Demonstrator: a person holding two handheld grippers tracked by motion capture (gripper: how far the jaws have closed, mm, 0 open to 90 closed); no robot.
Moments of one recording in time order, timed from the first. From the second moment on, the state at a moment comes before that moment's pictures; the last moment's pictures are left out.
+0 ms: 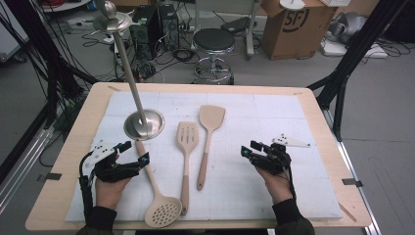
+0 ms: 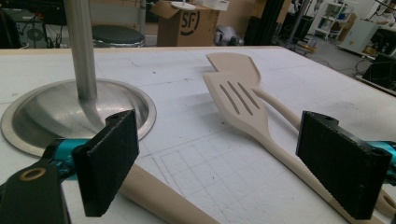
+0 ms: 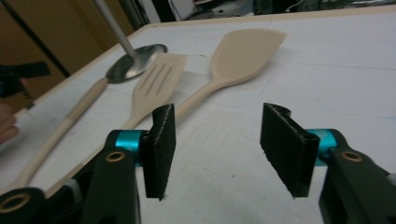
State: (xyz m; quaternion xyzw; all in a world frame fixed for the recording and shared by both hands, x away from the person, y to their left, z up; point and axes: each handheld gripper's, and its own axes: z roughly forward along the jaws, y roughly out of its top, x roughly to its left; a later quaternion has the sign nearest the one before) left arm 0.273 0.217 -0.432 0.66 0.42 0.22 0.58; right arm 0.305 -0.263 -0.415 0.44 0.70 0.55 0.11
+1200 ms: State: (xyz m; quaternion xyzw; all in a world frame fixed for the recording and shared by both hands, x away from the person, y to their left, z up) left arm 0.270 0.212 -0.435 0.68 0.41 0.23 0.56; right arm 0.357 -0.186 -0.419 0.42 0.73 0.55 0.02
